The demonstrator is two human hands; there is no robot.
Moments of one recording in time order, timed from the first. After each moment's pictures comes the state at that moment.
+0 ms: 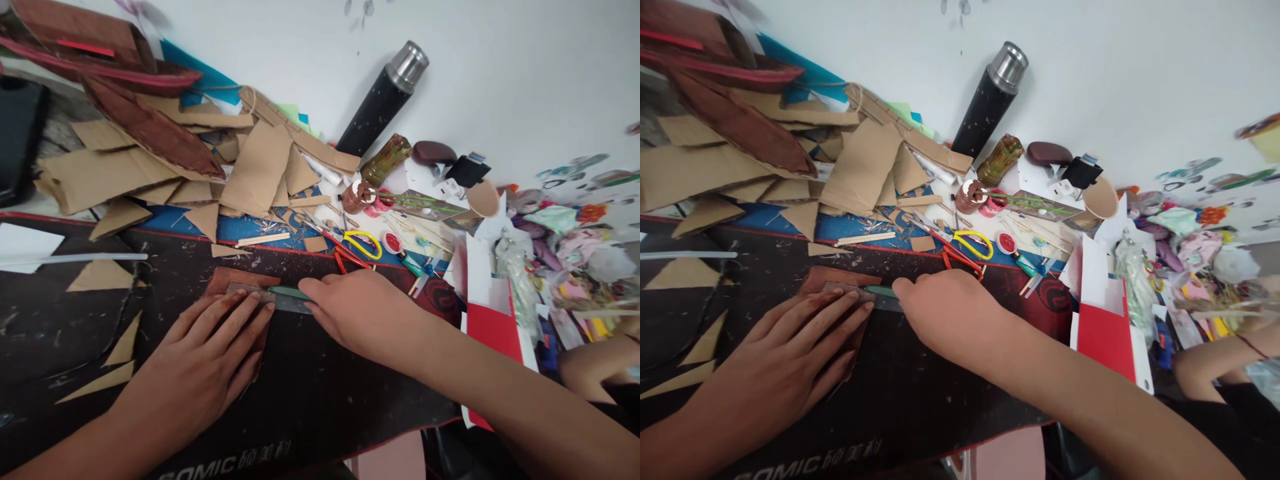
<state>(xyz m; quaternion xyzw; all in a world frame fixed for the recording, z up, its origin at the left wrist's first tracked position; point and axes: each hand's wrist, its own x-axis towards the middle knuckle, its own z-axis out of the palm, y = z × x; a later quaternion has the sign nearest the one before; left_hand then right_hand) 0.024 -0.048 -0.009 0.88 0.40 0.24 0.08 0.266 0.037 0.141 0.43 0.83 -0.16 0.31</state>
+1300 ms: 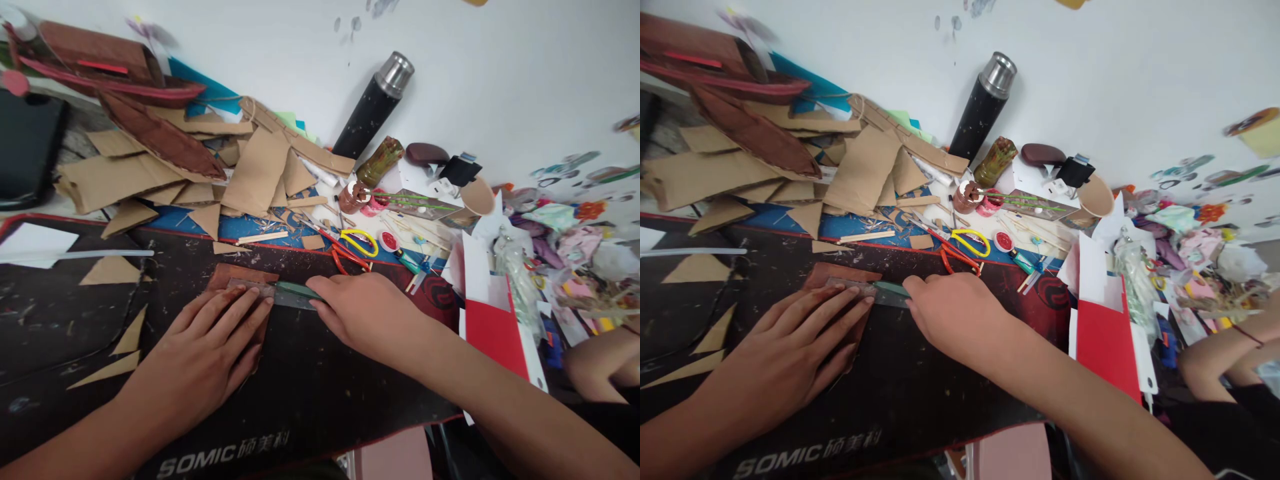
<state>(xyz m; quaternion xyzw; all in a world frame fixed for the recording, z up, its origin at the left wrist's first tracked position) 0.024 -0.047 -0.010 0.89 0.40 0.22 0.02 0.283 0.015 0.129 0.48 0.83 -0.16 0.24</state>
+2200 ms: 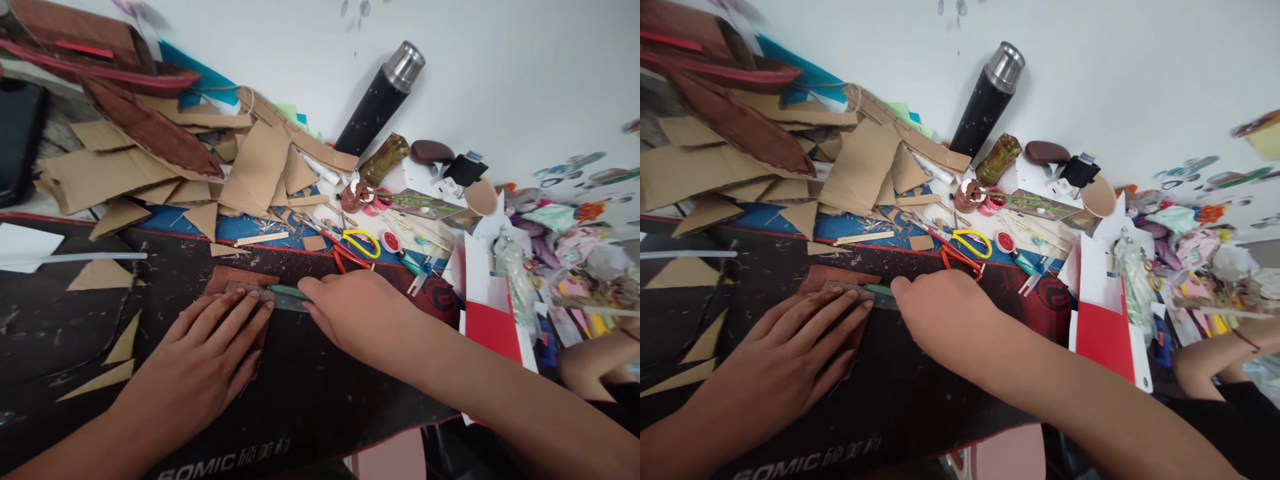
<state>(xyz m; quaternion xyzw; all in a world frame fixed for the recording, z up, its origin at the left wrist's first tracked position) 0.025 -0.049 -0.009 0.88 0.41 0.23 0.09 0.262 0.032 0.140 0.45 0.83 -0.16 0.29</state>
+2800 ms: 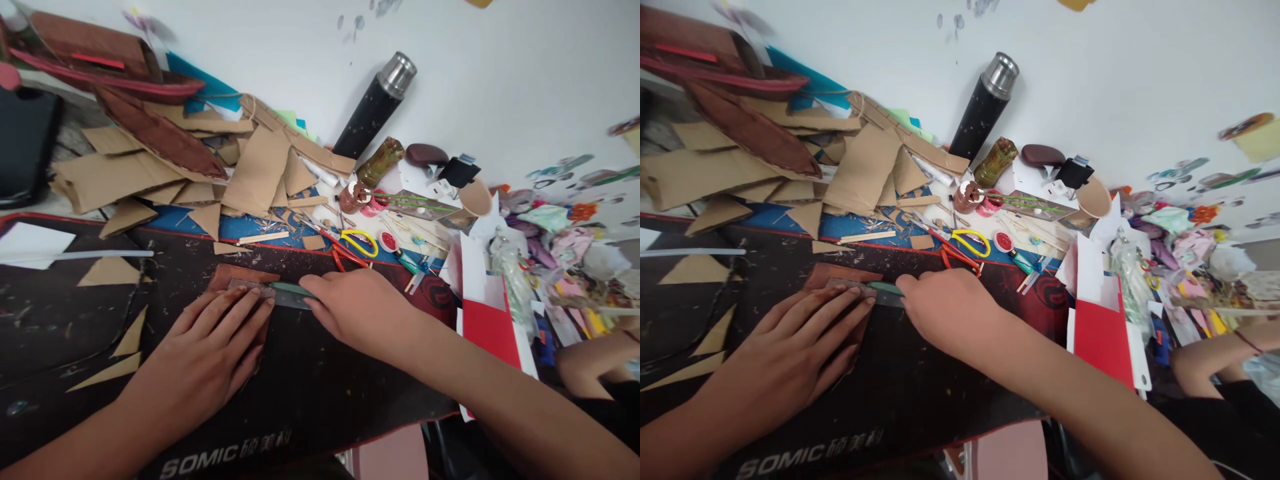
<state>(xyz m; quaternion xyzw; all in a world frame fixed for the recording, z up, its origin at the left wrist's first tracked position) 0.026 -0.047 -0.009 0.88 0.40 0.23 0.06 0.271 0.022 0.134 0.47 0.83 -0.16 0.26</state>
